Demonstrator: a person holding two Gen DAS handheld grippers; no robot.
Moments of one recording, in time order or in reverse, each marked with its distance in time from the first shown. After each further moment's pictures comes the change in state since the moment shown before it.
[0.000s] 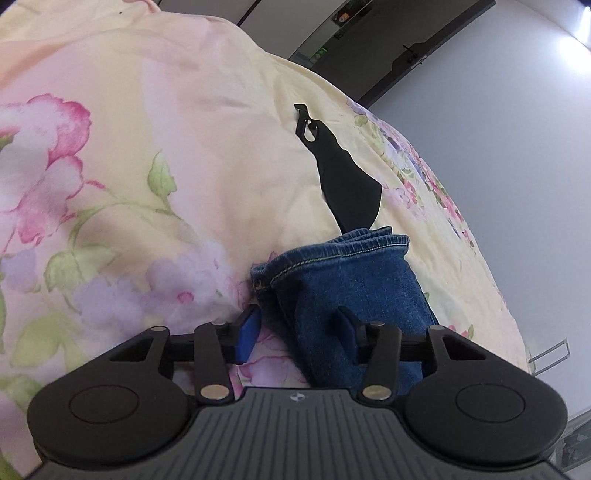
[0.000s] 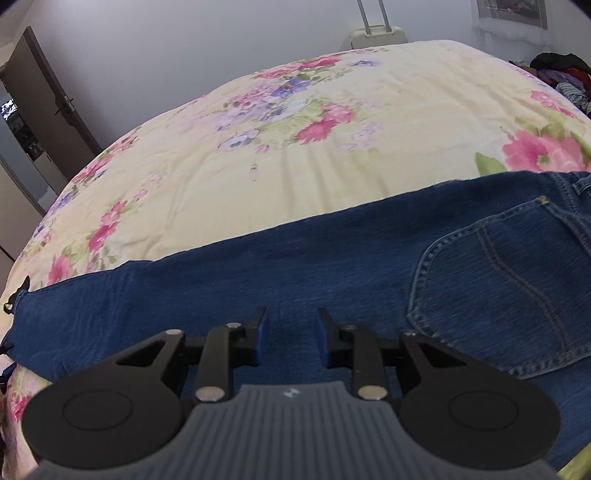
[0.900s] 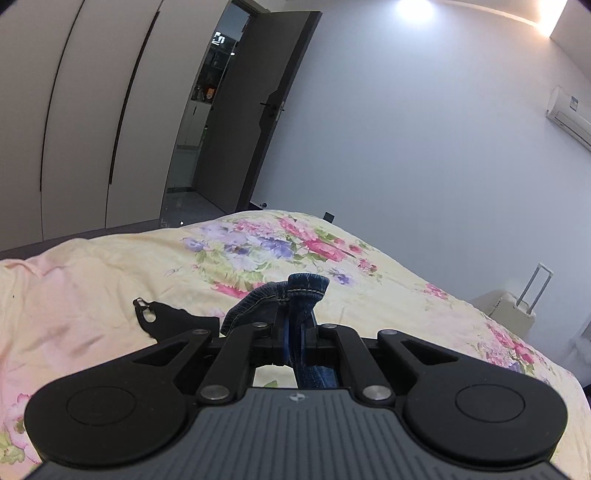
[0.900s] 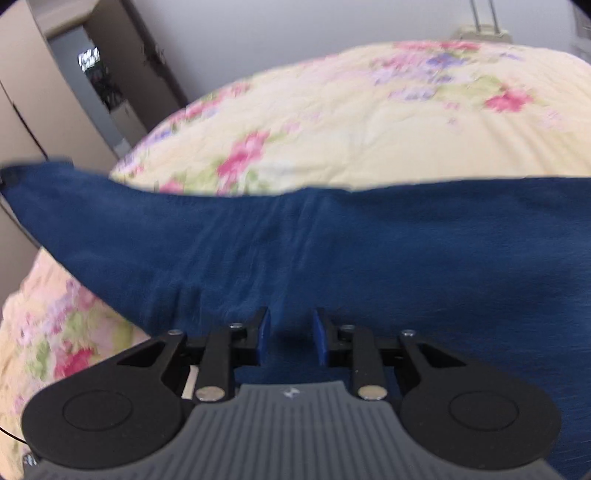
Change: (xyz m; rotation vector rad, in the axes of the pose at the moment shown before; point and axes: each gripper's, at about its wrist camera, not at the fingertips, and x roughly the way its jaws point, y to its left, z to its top) left arm -0.138 -0.211 0.030 0.496 -0.216 -0.113; right arm 0.055 0.171 -0.065 -0.188 0.091 0.207
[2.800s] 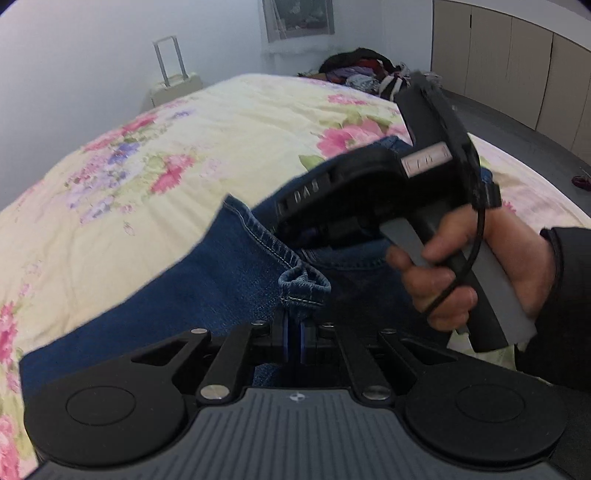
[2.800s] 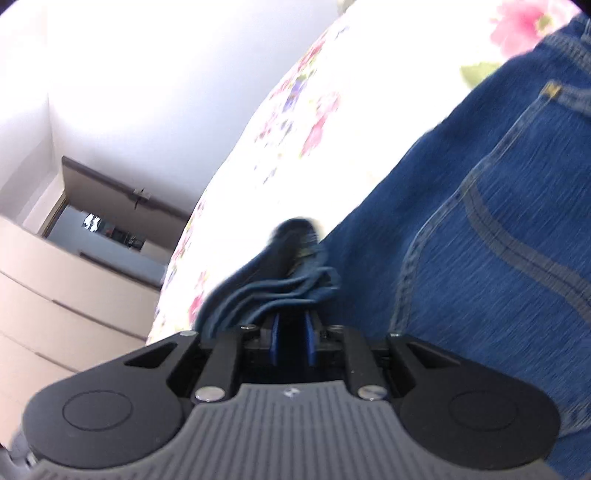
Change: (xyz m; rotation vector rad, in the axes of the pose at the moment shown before) left arm -0.099 -0.410 -0.365 1.059 0.519 -0.720; right arm -0.118 -0.300 0.003 0.567 -0.172 0.275
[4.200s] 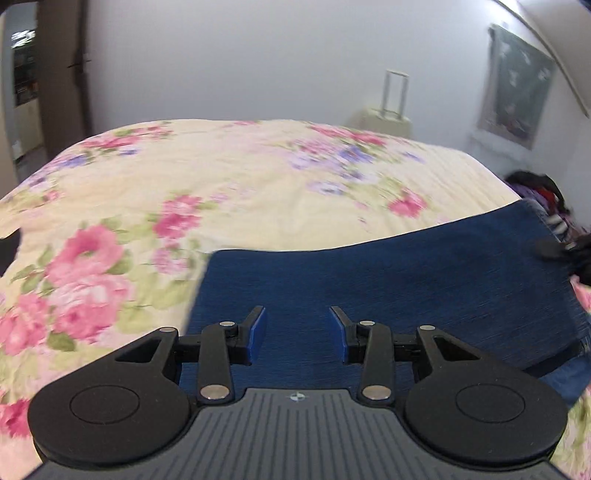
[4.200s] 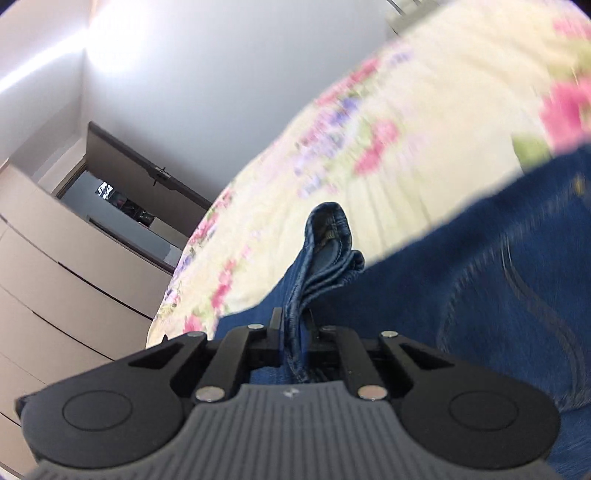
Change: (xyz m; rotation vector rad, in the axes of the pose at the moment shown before) left arm -0.113 0.154 -0.092 -0.638 -0.181 0.401; right arm -0.026 0.079 0.022 -0.192 -0.004 0.010
